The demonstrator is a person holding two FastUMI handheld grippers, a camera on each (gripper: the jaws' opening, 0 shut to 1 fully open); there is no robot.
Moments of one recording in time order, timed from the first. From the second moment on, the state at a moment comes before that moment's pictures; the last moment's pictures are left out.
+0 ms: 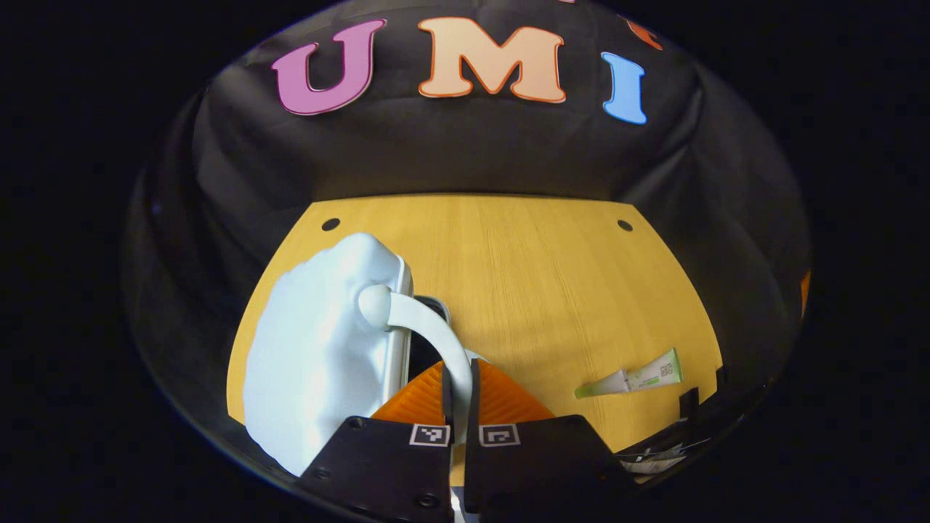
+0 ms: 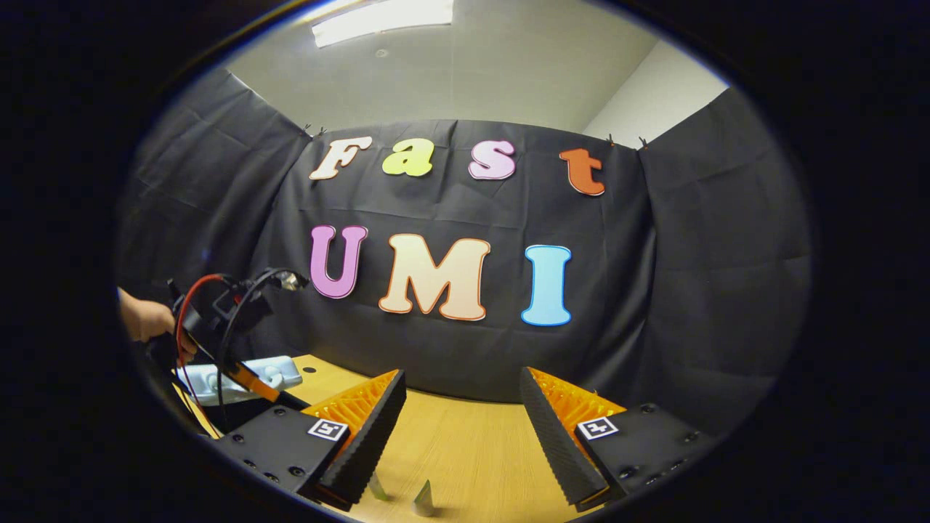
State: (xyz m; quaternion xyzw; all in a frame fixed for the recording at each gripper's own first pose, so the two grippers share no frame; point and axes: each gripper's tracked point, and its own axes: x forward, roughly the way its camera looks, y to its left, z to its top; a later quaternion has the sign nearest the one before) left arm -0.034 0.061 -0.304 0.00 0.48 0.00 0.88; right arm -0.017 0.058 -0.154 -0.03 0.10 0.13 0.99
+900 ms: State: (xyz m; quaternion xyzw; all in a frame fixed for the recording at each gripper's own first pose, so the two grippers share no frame) left arm 0.004 0.180 -0.263 0.07 0.39 0.06 0.92; right arm 0.007 0.143 -0.178 -0.03 0.14 0.15 0.98
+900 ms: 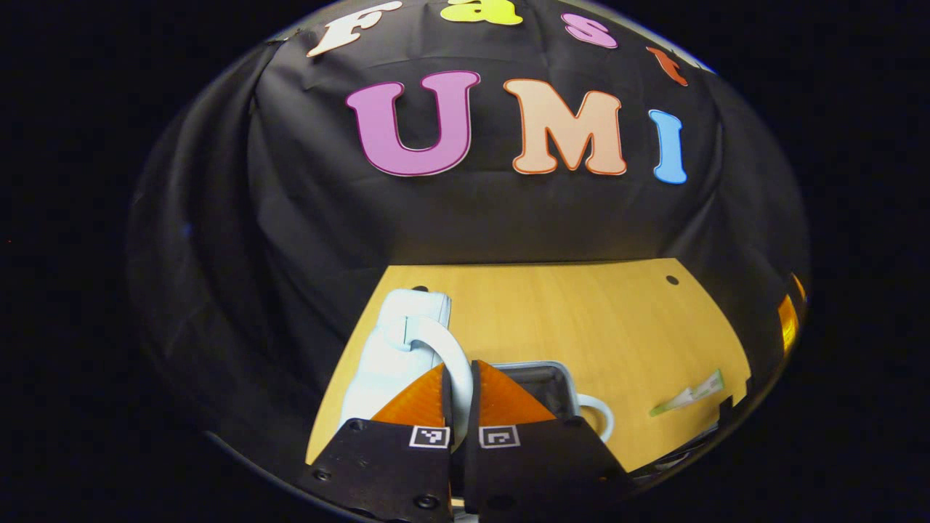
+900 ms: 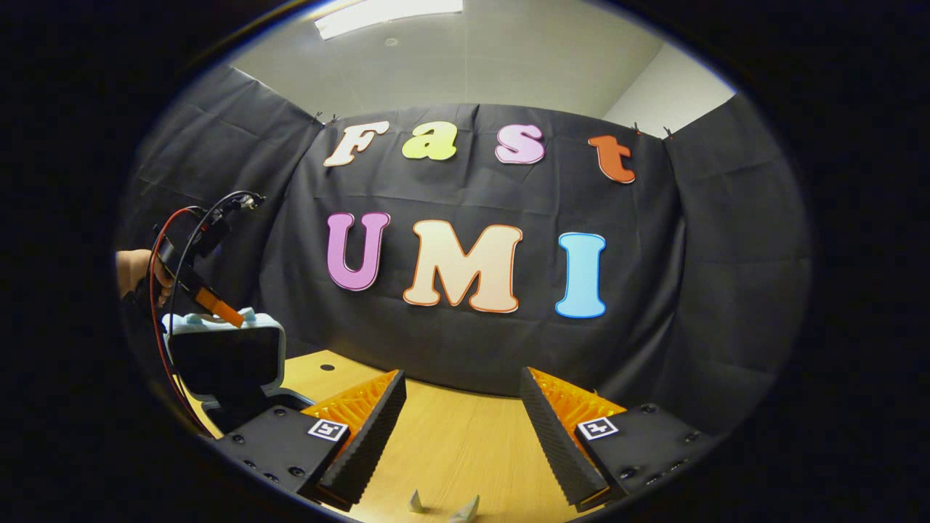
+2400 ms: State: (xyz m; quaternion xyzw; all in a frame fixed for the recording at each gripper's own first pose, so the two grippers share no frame) left arm 0.036 0.255 -0.164 0.12 0.11 0.32 0.93; right arm 0.052 0.149 -0.175 -0.06 0.11 0.07 0.99
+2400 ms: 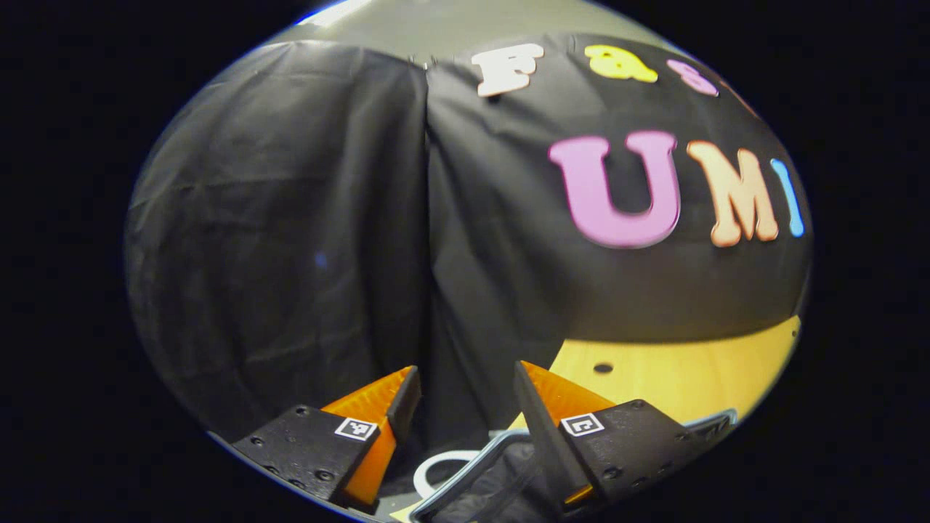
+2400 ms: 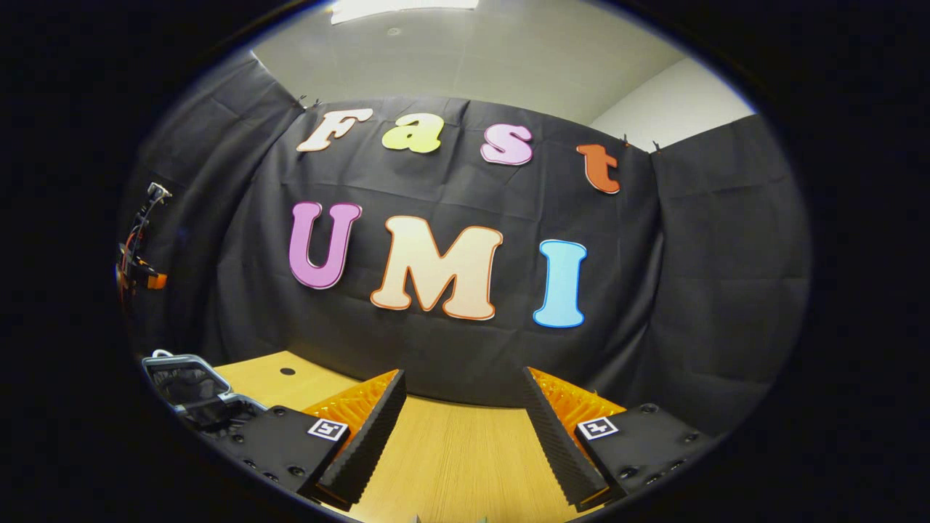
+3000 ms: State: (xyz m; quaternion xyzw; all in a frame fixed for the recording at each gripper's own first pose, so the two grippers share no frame) left arm 0.003 0.053 -0.101 0.06 0.01 0.21 0.97; right arm 0.036 0.087 -0.134 -0.03 0.07 0.10 0.99
